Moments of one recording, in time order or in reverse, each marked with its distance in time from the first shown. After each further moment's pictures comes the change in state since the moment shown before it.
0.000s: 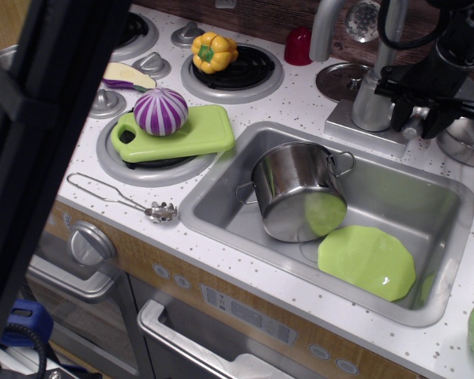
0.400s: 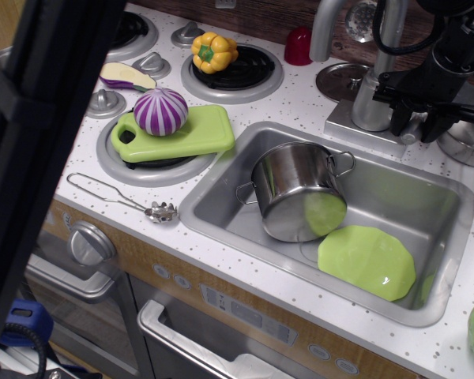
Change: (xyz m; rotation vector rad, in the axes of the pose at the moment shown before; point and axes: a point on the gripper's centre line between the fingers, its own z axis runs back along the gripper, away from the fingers) arm -0.002 -0.002 -0.003 -0.024 -0.002 0.026
